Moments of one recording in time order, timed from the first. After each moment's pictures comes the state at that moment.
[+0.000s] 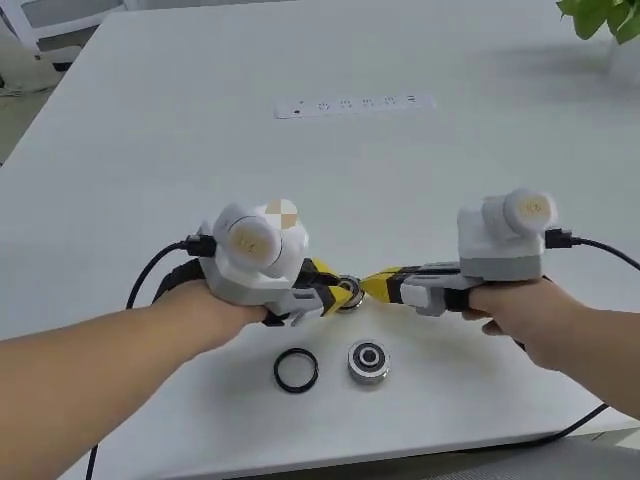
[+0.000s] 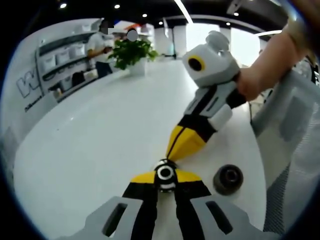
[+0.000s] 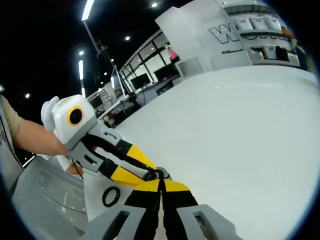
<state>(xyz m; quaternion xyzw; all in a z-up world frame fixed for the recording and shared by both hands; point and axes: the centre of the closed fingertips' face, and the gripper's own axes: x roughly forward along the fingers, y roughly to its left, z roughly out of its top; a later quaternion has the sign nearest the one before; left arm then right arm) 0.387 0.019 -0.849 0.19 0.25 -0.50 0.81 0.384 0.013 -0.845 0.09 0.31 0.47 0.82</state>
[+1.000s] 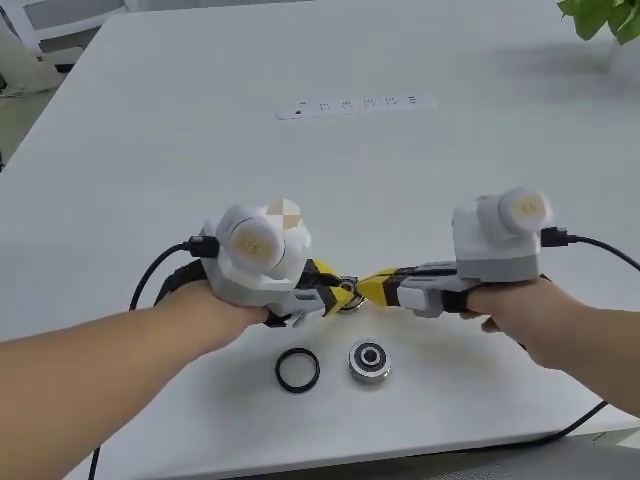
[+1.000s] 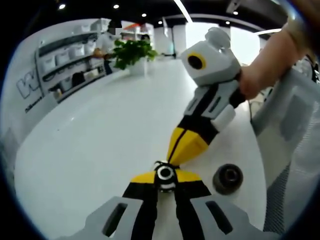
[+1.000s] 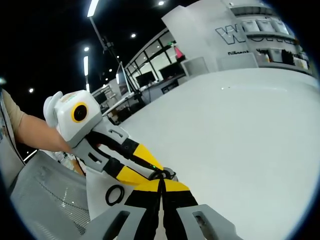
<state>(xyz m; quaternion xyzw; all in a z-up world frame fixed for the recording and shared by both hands) 0.387 0.020 -0.849 0.20 0.25 -0.50 0.80 0.380 0.020 -0.843 0.08 0.31 0.49 0.81</state>
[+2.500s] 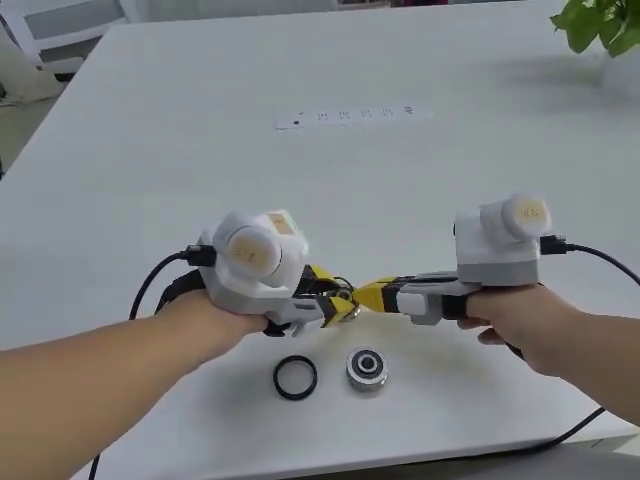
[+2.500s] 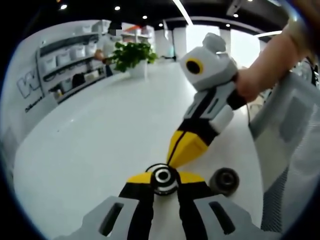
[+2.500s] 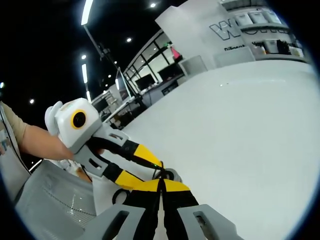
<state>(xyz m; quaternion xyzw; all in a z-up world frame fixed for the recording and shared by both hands) 0.383 0.018 -0.841 0.18 0.25 -0.50 0.81 0.378 0.019 -0.839 0.12 0.32 0.49 0.81</state>
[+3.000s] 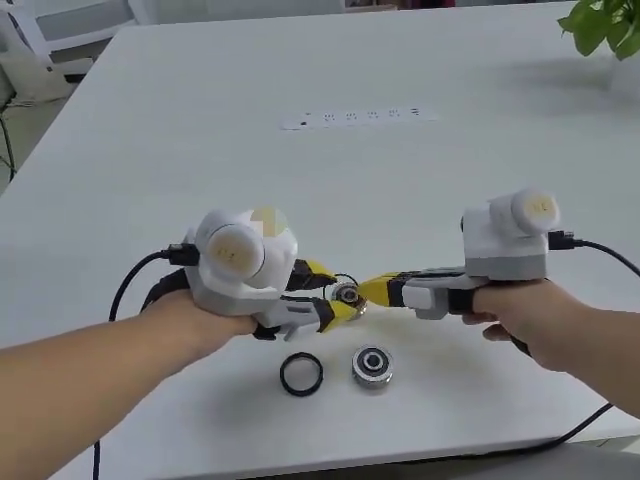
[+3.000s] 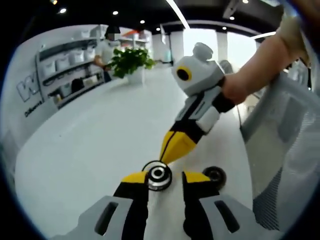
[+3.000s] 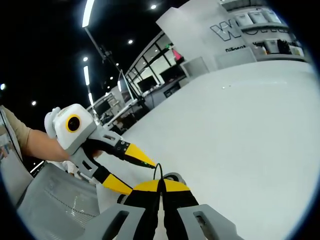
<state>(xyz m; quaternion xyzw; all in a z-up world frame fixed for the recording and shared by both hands) 0.368 0.028 -0.824 0.18 0.23 -0.51 0.81 0.374 0.022 -0.829 0.12 0.31 0.49 0.80</state>
